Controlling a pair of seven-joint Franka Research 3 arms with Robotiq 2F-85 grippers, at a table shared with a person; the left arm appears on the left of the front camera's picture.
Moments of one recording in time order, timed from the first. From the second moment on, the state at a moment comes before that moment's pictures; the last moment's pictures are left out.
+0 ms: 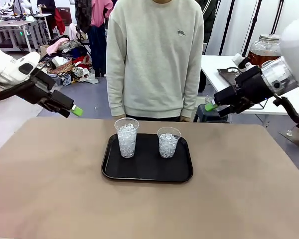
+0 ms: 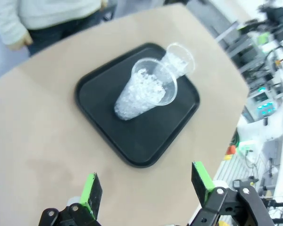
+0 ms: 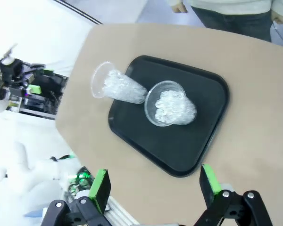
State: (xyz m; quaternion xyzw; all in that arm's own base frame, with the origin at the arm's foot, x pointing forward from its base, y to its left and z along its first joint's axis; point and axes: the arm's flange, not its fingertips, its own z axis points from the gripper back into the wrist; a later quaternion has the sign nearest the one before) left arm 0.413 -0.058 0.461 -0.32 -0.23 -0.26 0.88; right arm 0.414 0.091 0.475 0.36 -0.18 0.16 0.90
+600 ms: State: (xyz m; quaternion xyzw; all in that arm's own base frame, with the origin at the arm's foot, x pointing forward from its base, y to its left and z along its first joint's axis) left arm 0.420 -0.054 0.458 -0.33 -0.21 -0.26 0.88; right arm 0.422 0.083 0.468 0.36 -0.17 0.16 0.90
